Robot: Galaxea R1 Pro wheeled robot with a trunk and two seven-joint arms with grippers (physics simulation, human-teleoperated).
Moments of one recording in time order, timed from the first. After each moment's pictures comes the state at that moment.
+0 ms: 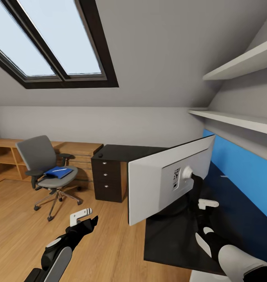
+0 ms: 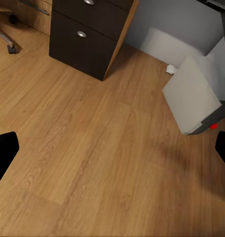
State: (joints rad) left arm -0.15 0.10 -0.21 -1.53 0.65 0.49 0.44; right arm -0.72 -0.14 0.36 -0.20 -0.34 -0.62 -0.28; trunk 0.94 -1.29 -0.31
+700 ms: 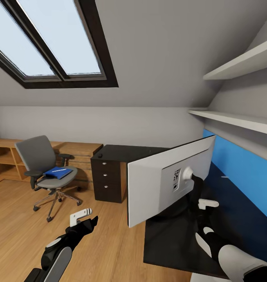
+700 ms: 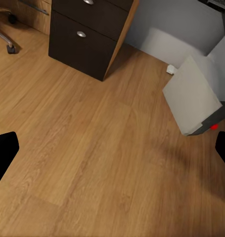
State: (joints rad) left arm -0.15 0.10 -0.21 -1.53 0.65 0.49 0.44; right arm -0.72 -0.14 0.36 -0.21 -0.34 -0.62 -0.28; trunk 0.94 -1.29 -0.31
